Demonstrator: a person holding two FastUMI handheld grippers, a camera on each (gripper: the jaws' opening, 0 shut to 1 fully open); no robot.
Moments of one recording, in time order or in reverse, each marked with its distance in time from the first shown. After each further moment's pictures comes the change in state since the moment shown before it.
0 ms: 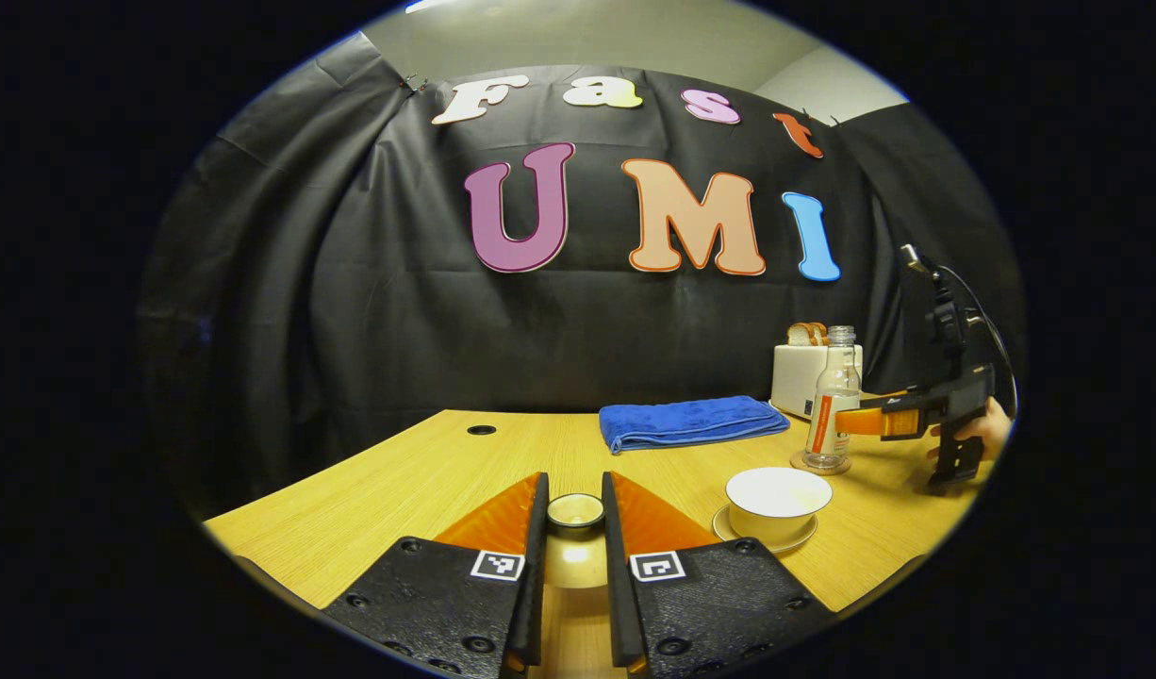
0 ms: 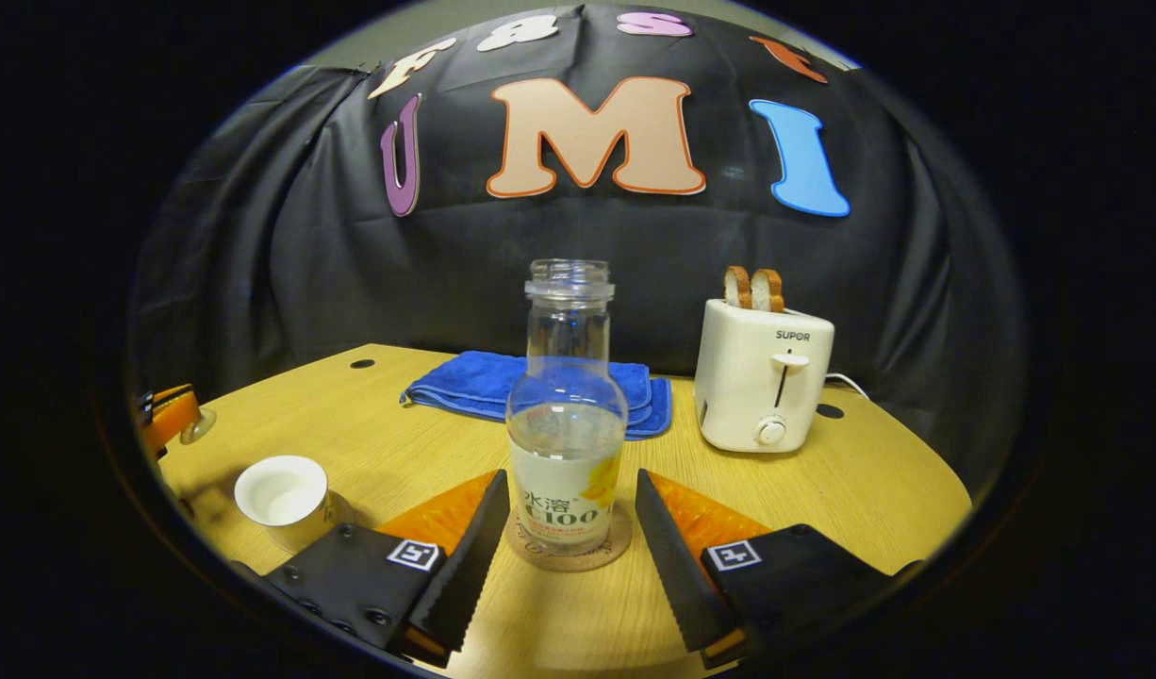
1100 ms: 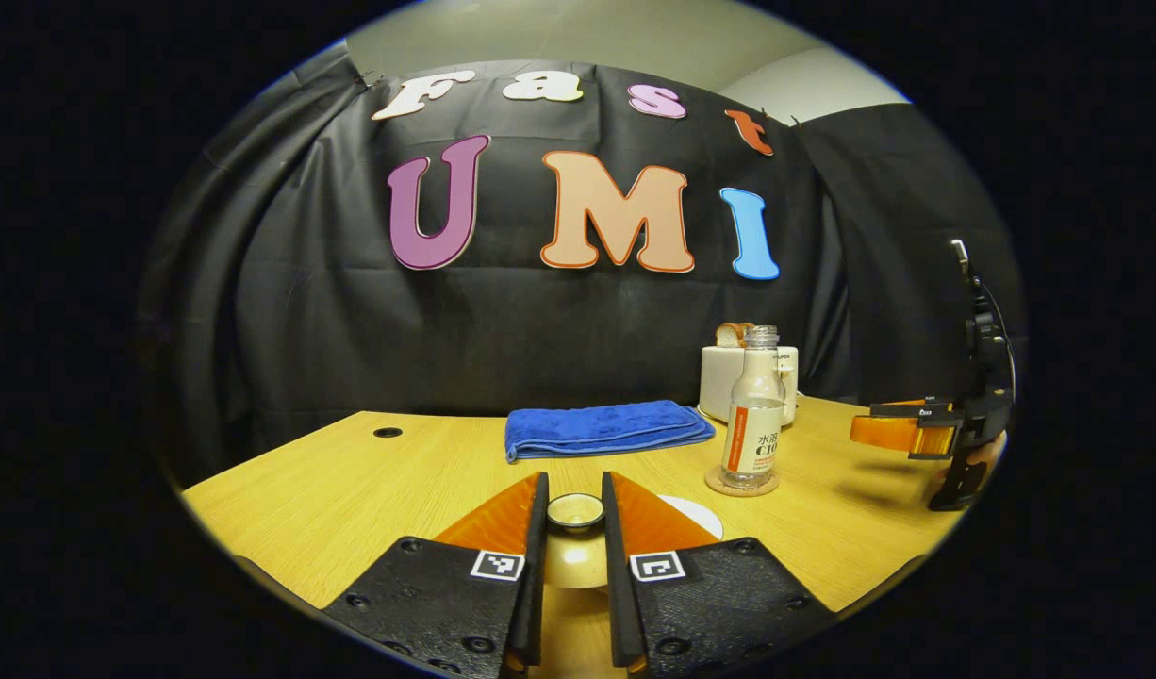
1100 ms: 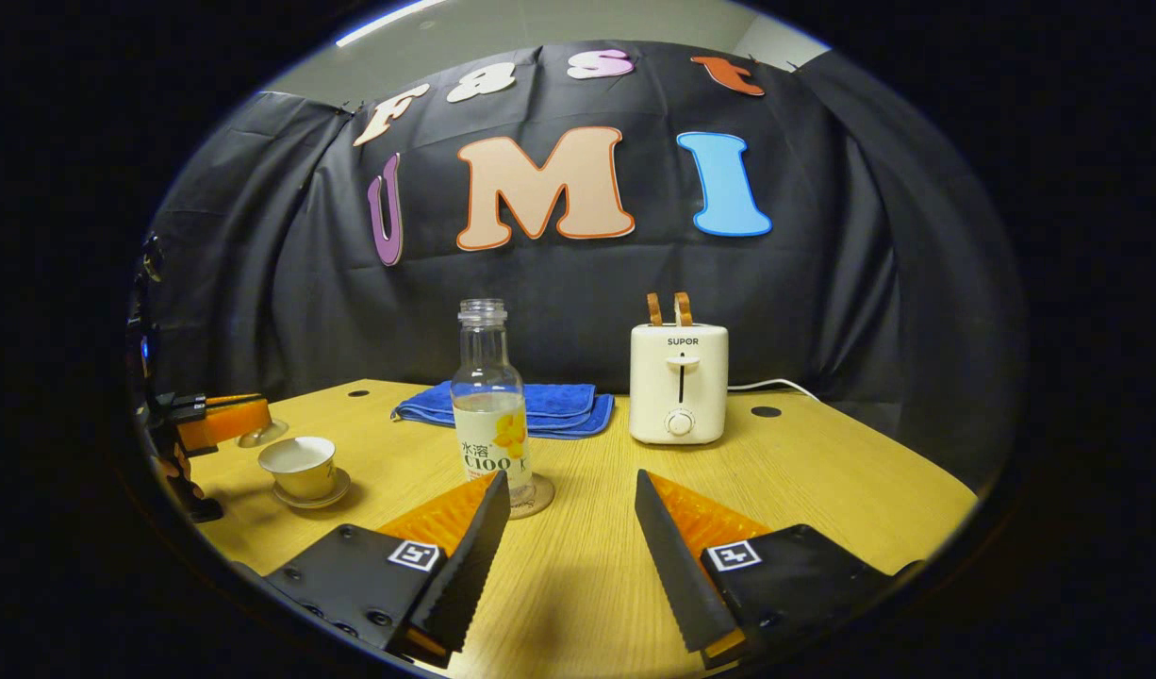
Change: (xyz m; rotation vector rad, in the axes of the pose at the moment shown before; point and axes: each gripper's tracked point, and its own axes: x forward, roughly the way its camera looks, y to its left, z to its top) left arm 0.028 -0.112 -0.001 -0.008 -0.001 -0.177; right arm -0.076 -0.063 -0.009 0.060 -0.152 -0.033
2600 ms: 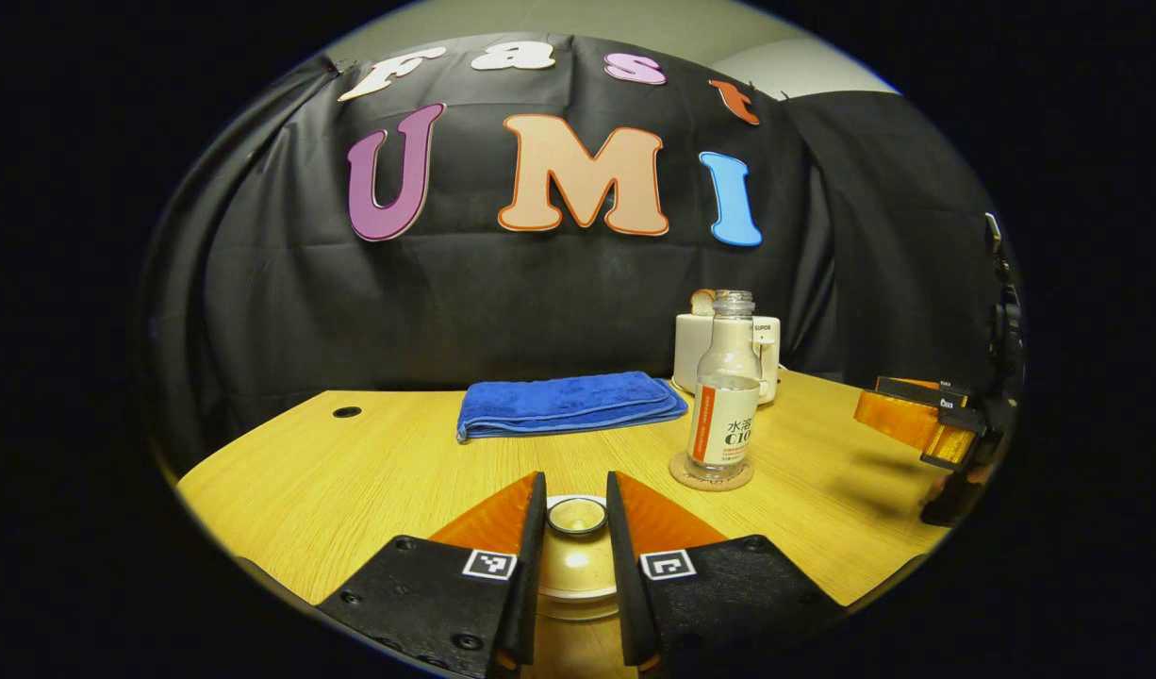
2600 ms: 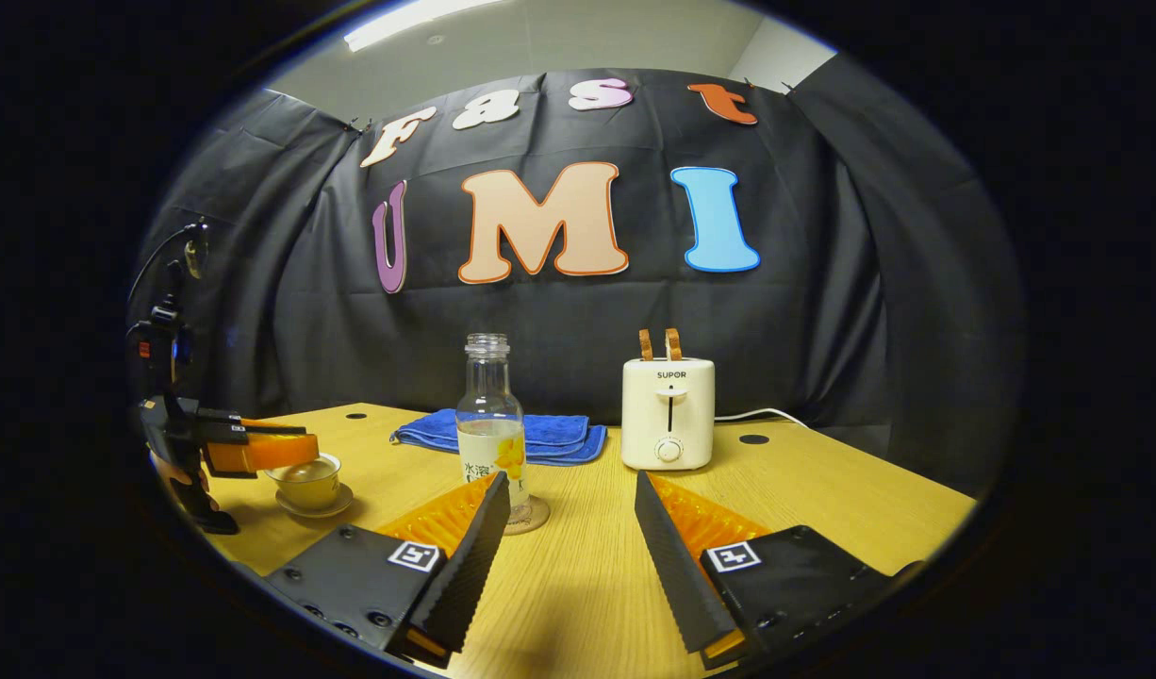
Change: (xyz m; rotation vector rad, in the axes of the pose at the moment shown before) left arm 0.025 -0.035 -0.019 0.008 0.113 -0.043; right arm -0.016 -0.001 0.018 -0.008 -0.103 -0.018
